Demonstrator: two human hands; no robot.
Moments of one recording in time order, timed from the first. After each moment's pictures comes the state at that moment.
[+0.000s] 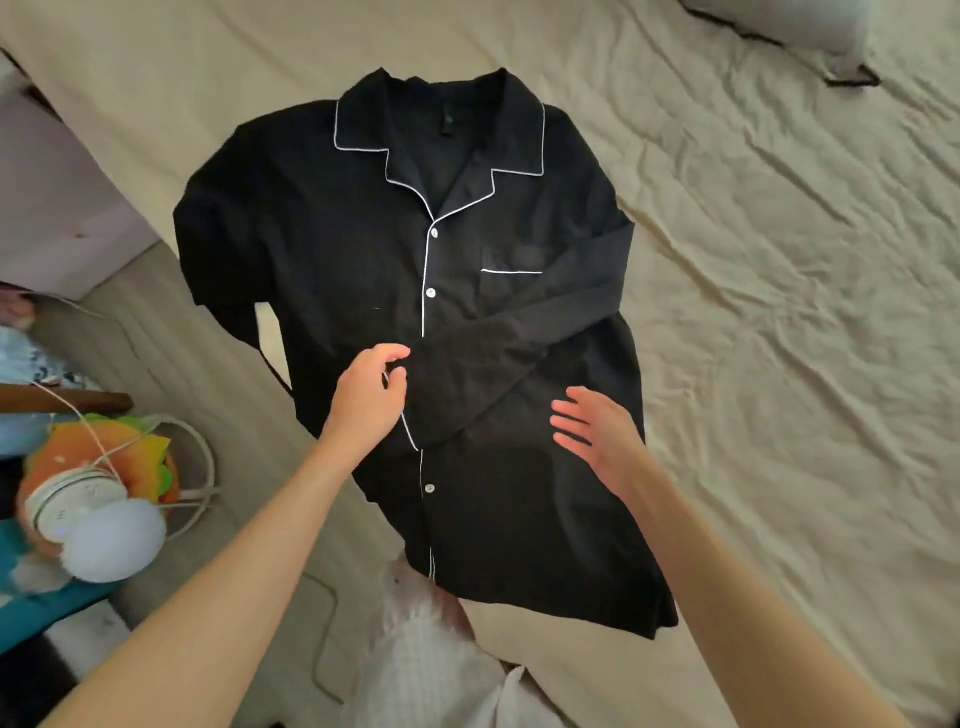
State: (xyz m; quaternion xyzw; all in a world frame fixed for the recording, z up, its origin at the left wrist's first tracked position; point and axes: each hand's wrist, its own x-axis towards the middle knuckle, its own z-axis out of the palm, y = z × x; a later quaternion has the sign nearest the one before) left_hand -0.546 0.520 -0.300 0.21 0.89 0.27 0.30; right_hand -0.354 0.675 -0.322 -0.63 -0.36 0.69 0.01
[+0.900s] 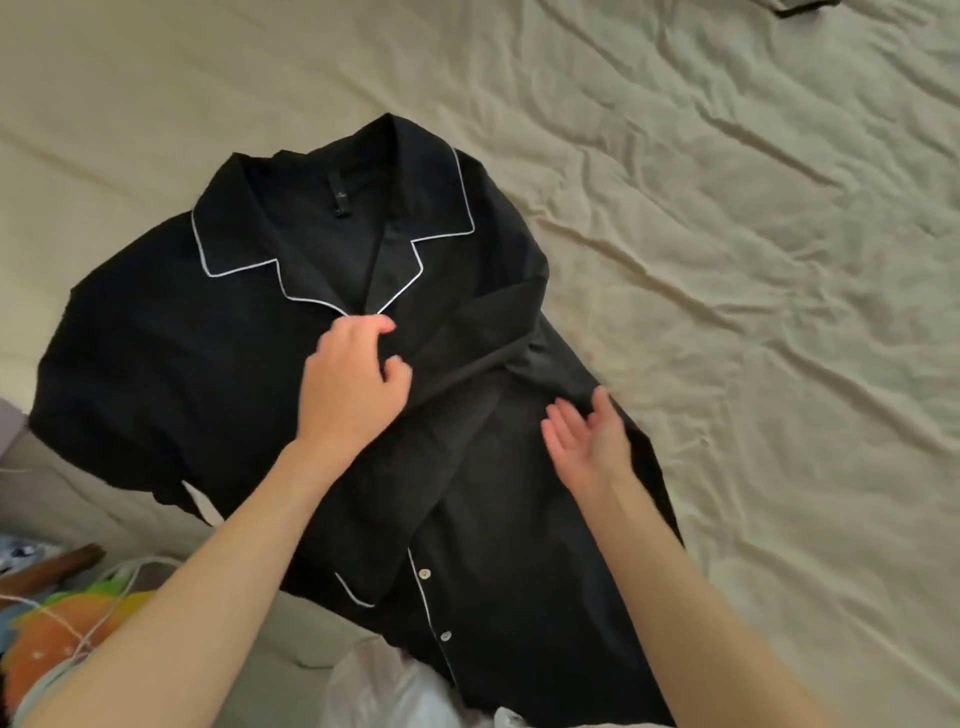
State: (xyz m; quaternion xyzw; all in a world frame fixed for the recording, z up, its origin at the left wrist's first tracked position) left_hand -0.650 0.674 -0.344 0.43 0.86 0.16 0.22; right_hand -0.439 0.748 -0.367 -0.66 0.09 0.68 0.30
